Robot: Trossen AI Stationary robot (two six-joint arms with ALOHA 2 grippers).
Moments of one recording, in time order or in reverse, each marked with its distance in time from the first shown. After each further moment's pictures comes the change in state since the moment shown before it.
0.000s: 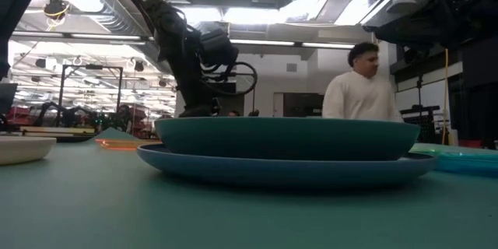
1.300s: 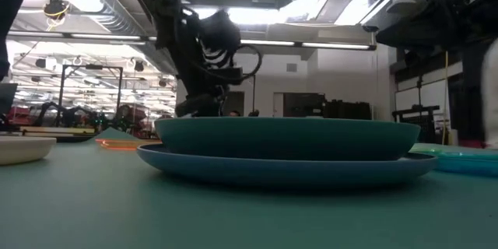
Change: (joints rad) left arm -0.140 -0.055 -0.001 -0.019 -0.038 0.013; right arm 0.000 0.000 0.000 -0.026 0.000 0.000
